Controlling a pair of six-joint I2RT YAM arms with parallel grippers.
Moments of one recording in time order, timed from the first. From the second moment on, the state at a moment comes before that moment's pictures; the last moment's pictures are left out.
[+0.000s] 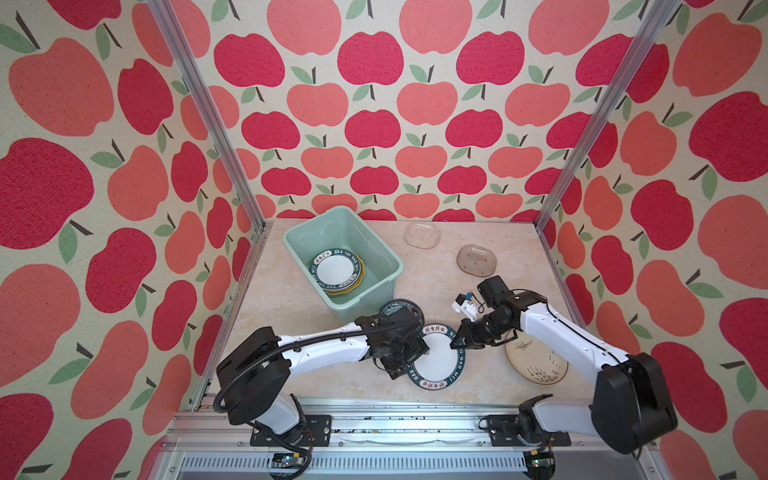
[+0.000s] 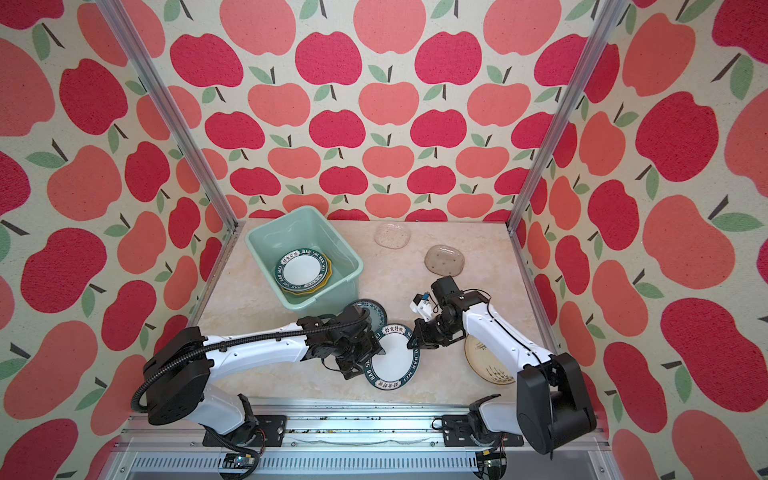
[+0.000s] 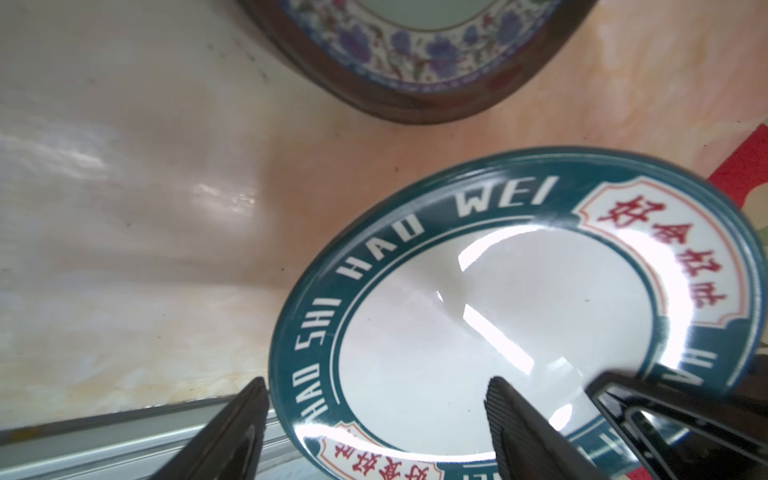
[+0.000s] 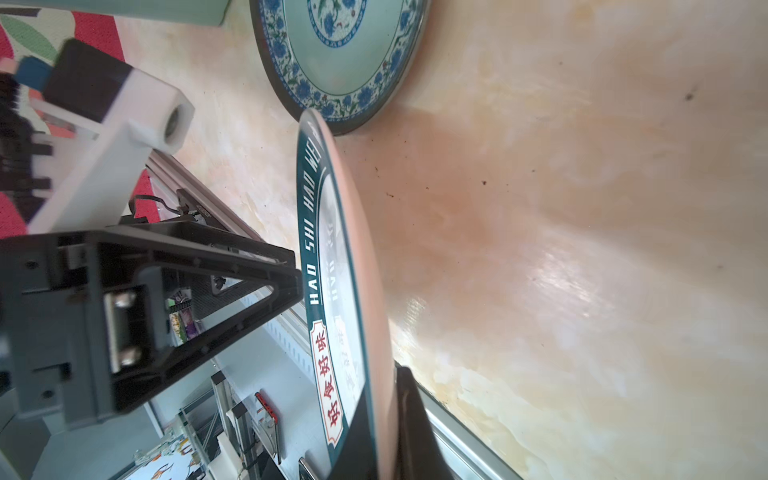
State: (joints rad) left arm -1.02 1.54 0.98 -0.49 0.24 -1.52; right arm 0.44 1.30 0.87 -0.94 -0.62 0.19
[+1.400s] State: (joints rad) left arm -0.33 1.10 1.42 -0.87 0.01 -0.64; right arm 0.51 1.40 1.58 -0.85 -0.37 0.76
